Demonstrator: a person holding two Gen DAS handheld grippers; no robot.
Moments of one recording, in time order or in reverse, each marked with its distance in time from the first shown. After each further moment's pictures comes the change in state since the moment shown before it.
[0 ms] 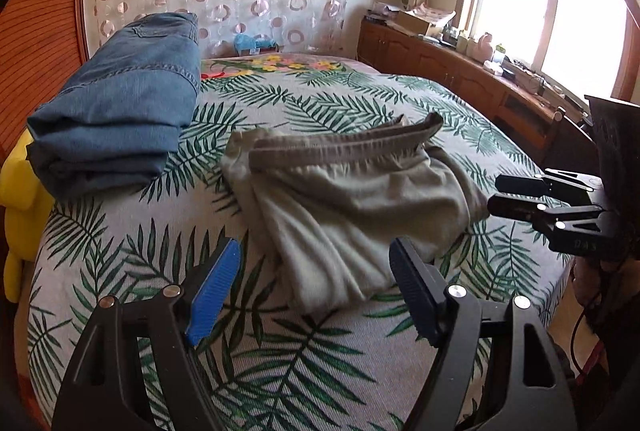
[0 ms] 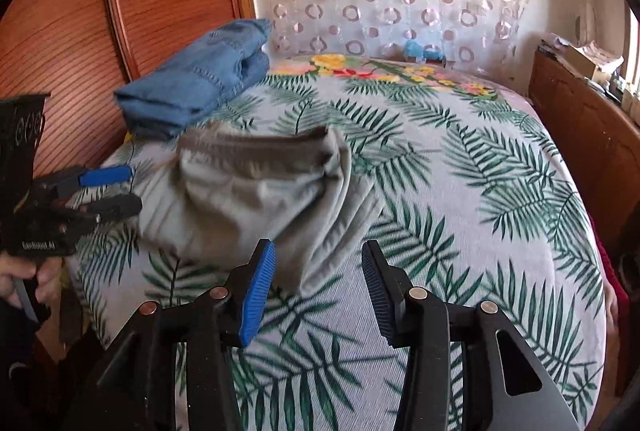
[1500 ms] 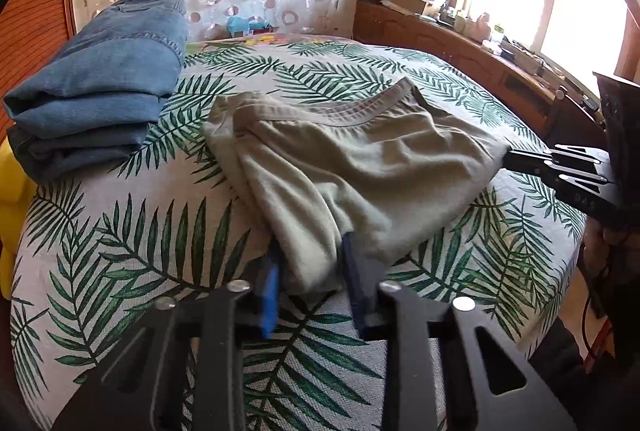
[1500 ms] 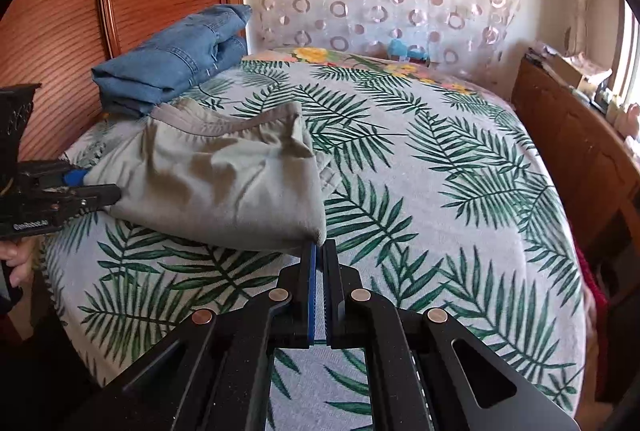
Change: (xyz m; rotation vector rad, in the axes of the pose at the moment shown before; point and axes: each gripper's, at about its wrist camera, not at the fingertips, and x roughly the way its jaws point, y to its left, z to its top) left arm 0.018 -0.006 -0.011 0.023 0.066 -0.006; right arm 0.004 -0.016 -0.006 -0.026 0.001 -0.090
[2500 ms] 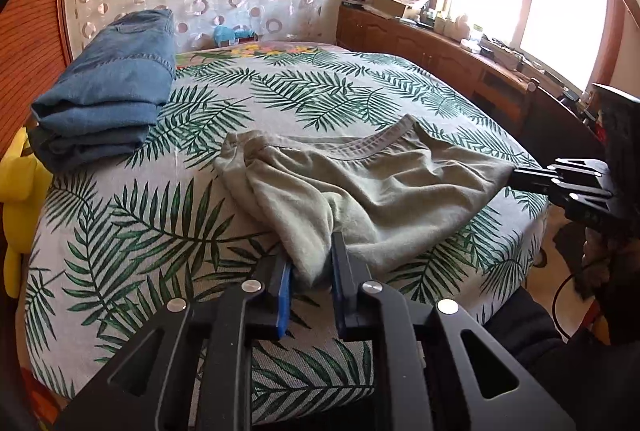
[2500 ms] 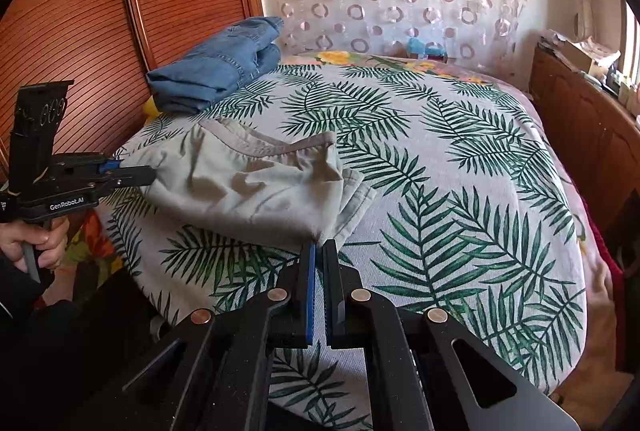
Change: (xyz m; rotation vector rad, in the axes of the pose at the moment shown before) left arm -0.042 -0.022 -0.017 0.024 -0.017 -0.037; right arm -0.086 0.004 -0.043 0.012 -0.020 0.086
